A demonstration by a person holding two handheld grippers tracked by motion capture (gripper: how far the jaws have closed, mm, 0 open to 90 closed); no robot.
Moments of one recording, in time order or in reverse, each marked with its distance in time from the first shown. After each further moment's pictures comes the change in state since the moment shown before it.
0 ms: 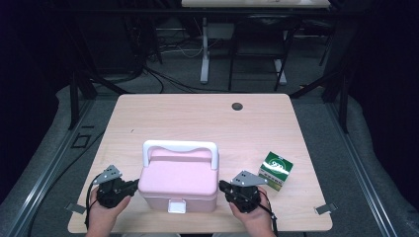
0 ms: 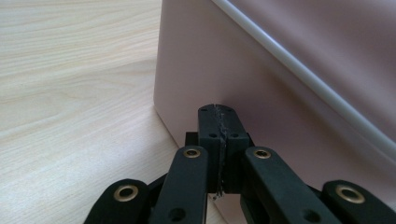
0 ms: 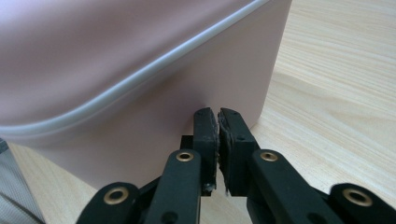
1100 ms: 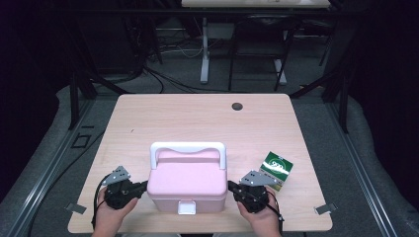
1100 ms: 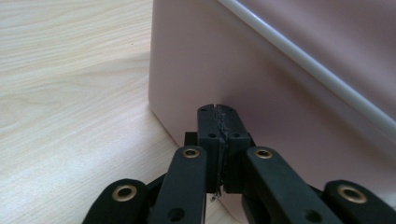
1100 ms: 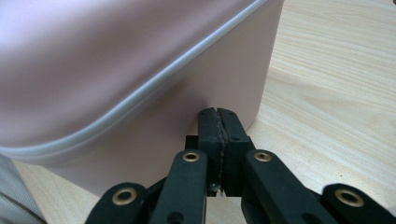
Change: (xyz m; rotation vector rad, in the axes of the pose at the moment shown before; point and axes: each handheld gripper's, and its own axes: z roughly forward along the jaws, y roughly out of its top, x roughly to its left) left arm -0.013 0.003 0.011 0.024 -0.029 0.031; right arm -0.013 -0.004 -0.014 -0.005 -0.025 0.038
